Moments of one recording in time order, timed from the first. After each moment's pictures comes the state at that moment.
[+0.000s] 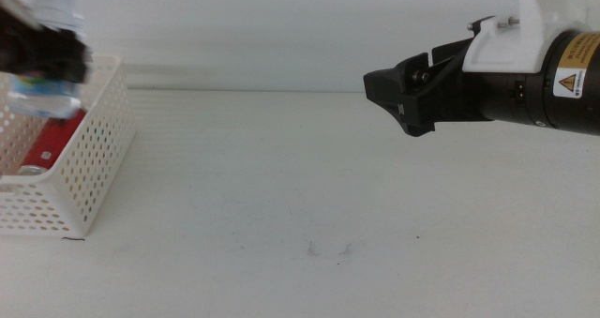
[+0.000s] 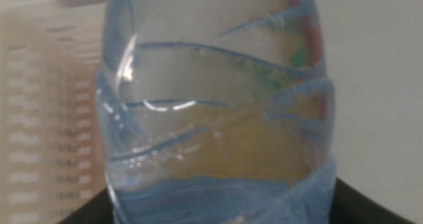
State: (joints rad) left arm 0.10 1.57 -1.41 -0.19 0.86 0.34; right arm 0.69 1.21 -1.08 -0.19 0.42 0.24
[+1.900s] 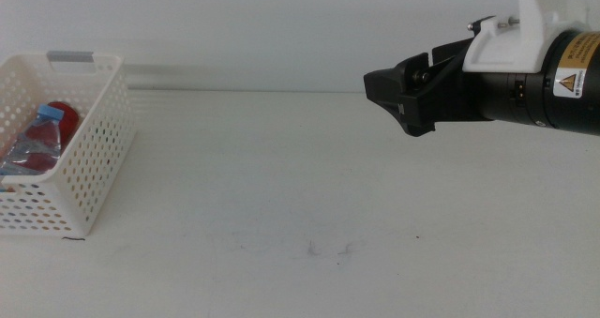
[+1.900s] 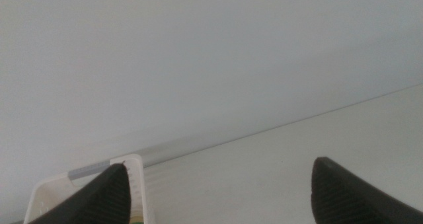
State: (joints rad) left arm -0.17 0.82 -1.21 -0.15 0.78 0.24; right arm 0.69 1.21 -1.08 -0.19 0.42 0.24
